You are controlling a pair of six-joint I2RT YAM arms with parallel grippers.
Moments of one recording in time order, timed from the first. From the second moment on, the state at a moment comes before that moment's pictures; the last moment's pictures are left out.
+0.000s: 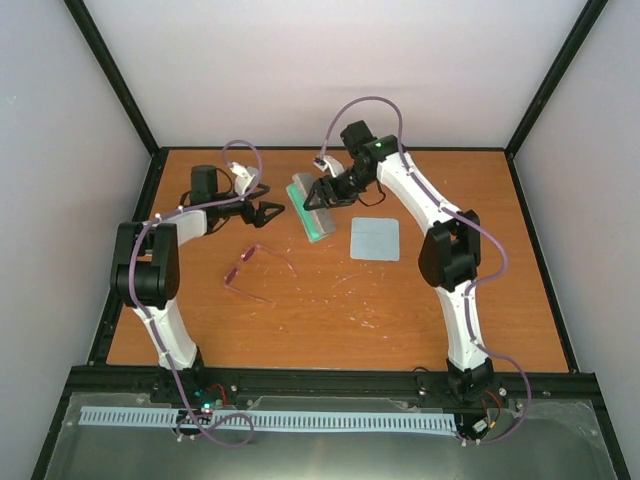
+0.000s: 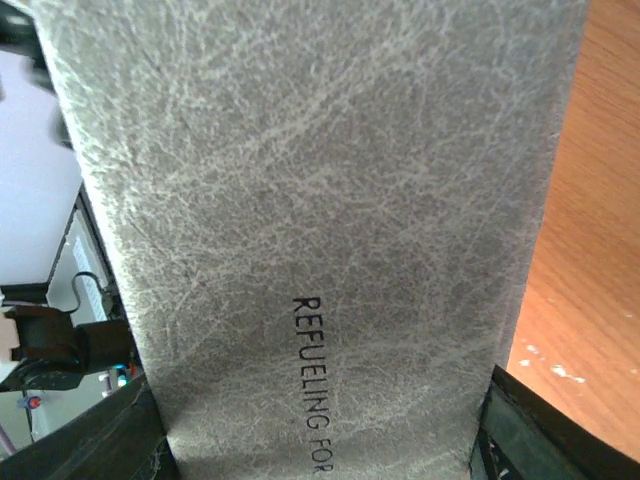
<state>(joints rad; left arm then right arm) -0.05 1.87 1.10 0.18 1.00 0.29 0.49 2.21 2.19 -1.14 -0.75 0.02</state>
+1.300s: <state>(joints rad) 0.01 1.81 1.10 0.09 0.93 0.31 0.38 2.52 2.20 -1.18 -0.92 -0.03</state>
